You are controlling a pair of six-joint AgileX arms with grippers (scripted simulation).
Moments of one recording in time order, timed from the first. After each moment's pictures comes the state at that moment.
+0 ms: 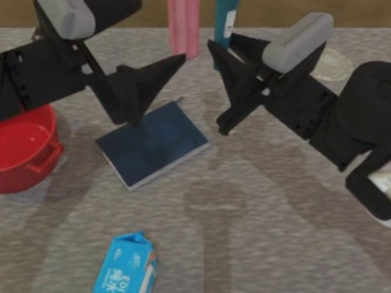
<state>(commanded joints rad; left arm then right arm) -0.32 1.23 0.74 0.44 0.72 0.11 0.63 1.62 0.71 1.06 -0.15 0.04</state>
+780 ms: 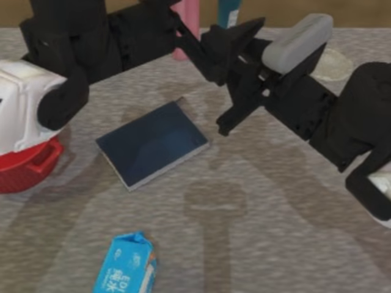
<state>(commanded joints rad) -0.53 1.57 1.01 0.52 0.53 0.10 0.63 1.62 0.71 1.06 -0.15 0.04</state>
